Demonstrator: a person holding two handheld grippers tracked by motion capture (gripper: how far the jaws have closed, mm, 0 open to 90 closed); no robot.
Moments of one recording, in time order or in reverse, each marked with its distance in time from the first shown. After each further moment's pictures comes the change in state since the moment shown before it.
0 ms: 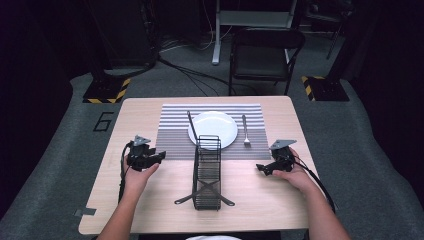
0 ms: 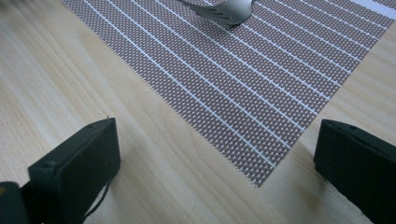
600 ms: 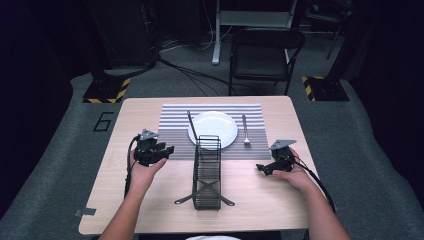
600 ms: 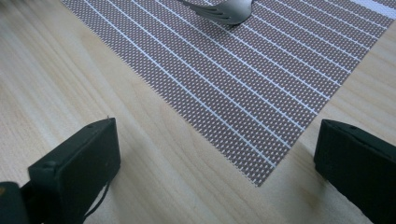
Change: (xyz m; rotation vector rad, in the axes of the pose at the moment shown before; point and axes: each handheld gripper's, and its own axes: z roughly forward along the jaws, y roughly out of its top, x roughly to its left) left arm -0.029 0.026 -0.009 -0.019 -0.069 0.044; right arm 0.000 0.000 0.000 0.000 -0.002 0.001
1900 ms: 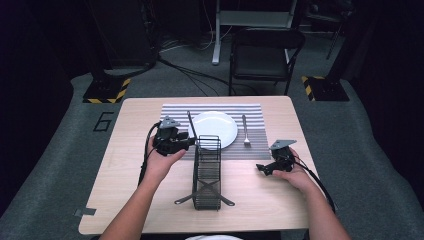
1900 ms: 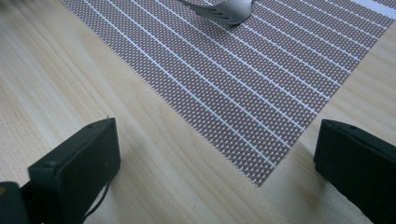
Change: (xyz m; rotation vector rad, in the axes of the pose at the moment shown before) left arm -0.057 0.054 0.003 -0.040 -0.148 0.116; right arm 0.000 0.000 0.000 0.000 0.000 -0.001
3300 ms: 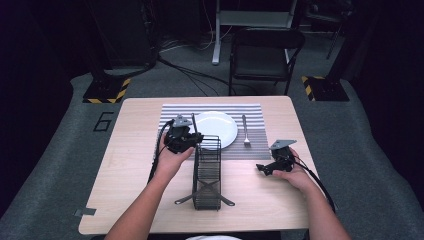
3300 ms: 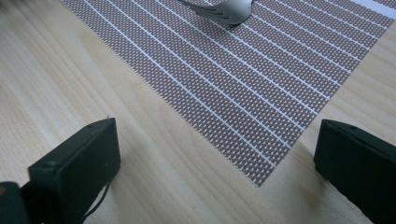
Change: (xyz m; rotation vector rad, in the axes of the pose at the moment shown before) left arm -0.016 0.010 0.023 0.007 -0.030 0.062; right arm 0.000 0.000 0.000 0.000 0.001 0.000
